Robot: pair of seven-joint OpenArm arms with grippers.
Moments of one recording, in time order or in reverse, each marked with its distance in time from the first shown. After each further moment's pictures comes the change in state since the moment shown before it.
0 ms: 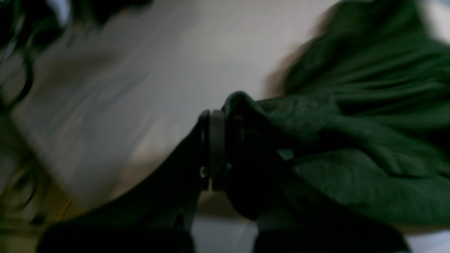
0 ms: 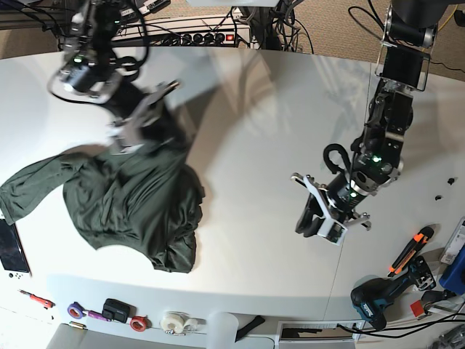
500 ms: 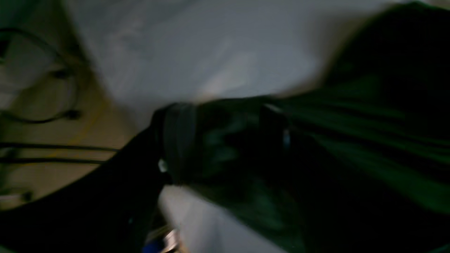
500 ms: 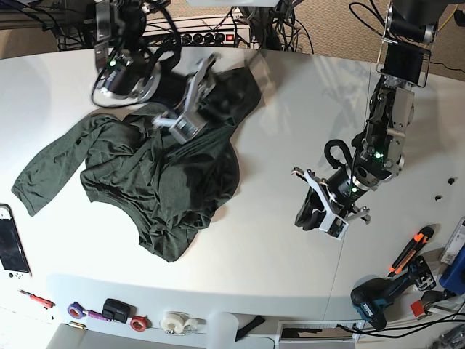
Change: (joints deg) left arm 1.3 -0.2 -0.1 0.0 -2.3 -0.4 0.6; right arm 2.4 0.2 -11.5 0.0 -7.2 0.5 -6.2
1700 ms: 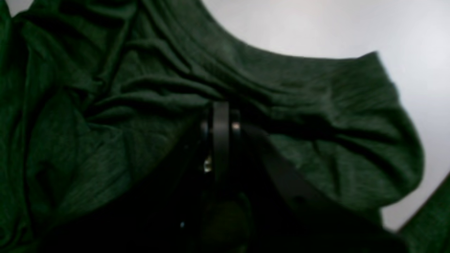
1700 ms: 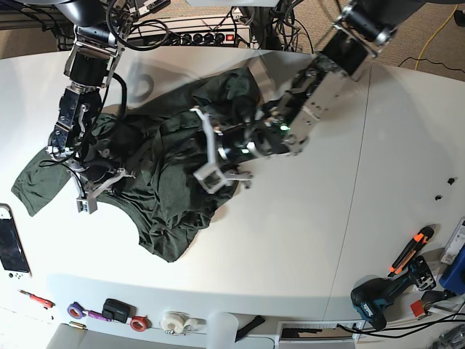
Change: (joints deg) left arm -0.7 16.3 22.7 0.0 0.5 -2.4 6.0; right arm 29.2 4.1 21.0 -47.5 -17.2 -11.8 14.6
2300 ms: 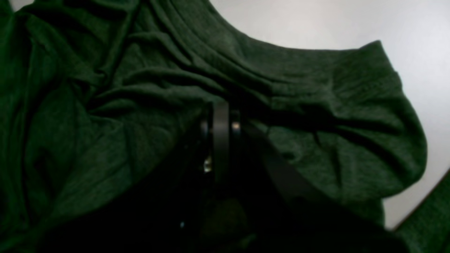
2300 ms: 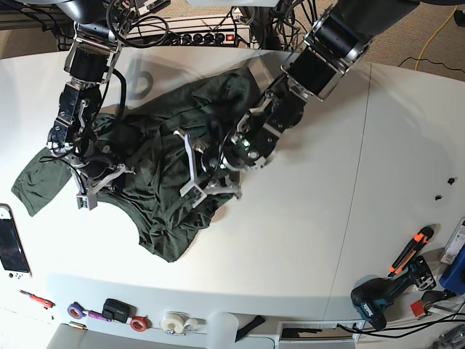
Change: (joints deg) left arm -7.0 7.6 0.3 -19.7 11.1 7.6 -6.2; right arm -2.0 0.2 0.0 0.5 -0.8 0.0 1.0
